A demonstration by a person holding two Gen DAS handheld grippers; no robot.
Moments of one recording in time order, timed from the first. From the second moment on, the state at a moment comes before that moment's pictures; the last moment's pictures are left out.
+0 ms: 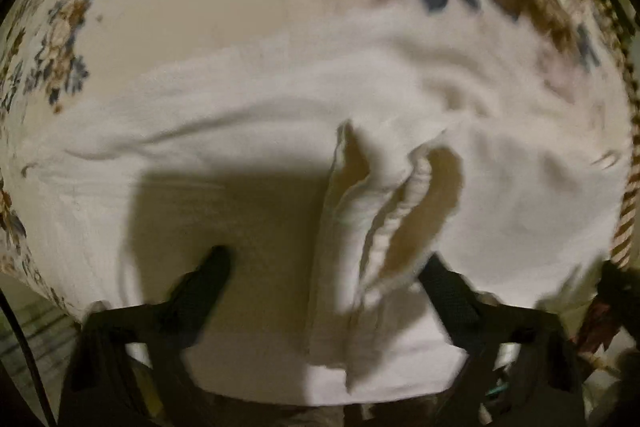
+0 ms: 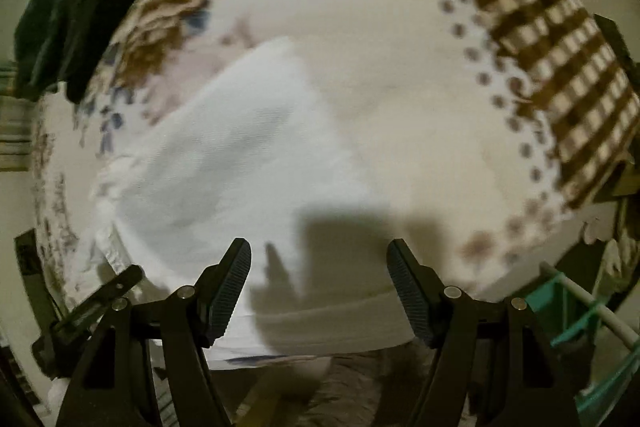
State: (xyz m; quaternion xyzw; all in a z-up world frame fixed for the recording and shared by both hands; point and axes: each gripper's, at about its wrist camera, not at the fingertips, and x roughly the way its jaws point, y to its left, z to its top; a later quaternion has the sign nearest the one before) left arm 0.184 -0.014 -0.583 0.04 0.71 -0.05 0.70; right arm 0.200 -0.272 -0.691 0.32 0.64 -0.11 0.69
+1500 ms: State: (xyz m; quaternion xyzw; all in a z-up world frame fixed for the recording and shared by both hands) left arm 0.168 0.069 -0.488 -0.06 0.63 0.04 0.78; right arm 0.241 -0.119 -0.618 0.07 0.64 -0.10 0.76
